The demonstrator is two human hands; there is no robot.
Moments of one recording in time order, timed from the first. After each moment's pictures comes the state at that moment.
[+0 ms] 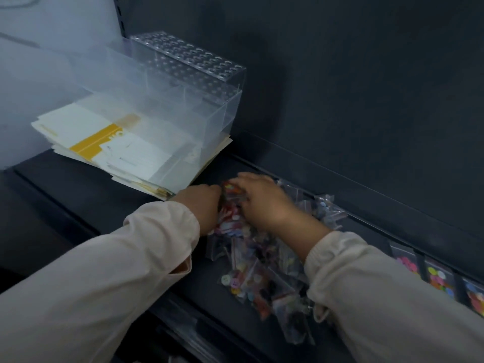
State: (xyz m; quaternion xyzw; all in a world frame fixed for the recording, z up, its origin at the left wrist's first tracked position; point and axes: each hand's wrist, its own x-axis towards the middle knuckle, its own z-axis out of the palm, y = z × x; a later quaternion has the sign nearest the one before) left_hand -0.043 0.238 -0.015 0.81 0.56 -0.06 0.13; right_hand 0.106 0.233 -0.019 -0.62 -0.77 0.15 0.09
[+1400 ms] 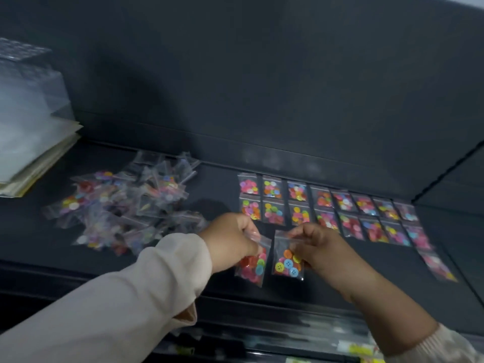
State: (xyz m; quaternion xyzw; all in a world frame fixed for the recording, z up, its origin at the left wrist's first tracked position) left_hand 0.155 0.013 0.011 0.75 0.38 0.05 0.53; right_hand 0.307 -0.105 0.016 -0.77 -0.34 0.38 0.38
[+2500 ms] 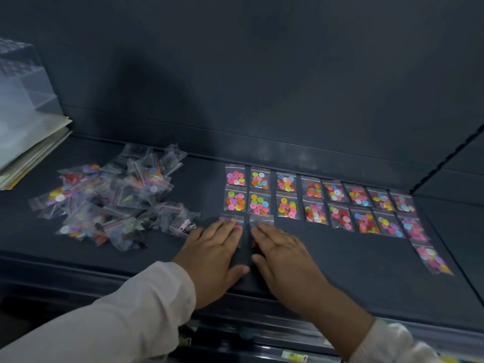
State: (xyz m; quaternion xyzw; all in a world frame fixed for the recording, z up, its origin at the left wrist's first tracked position) left_hand 0.156 -0.020 -0.040 0.95 0.28 -0.05 0.09; right_hand 0.308 -0.118 -0.039 -0.76 -0.64 0.10 0.04
